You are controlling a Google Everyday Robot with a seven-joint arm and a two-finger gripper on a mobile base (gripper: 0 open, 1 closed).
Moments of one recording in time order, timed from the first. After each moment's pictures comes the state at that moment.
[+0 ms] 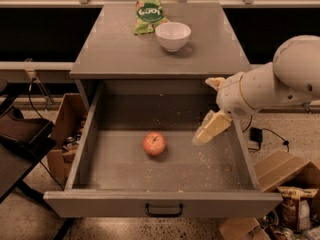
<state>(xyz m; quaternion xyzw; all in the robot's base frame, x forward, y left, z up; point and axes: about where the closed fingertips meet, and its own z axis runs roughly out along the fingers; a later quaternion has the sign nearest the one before) 0.538 -0.117 0.826 -0.59 0.72 0.09 0.35</state>
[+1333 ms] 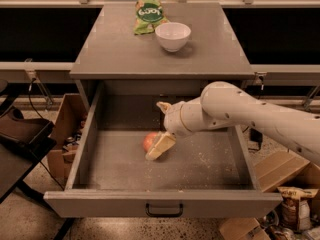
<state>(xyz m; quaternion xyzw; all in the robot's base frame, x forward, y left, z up) 0.571 0.011 0.712 -0.61 0.68 0.16 0.37</state>
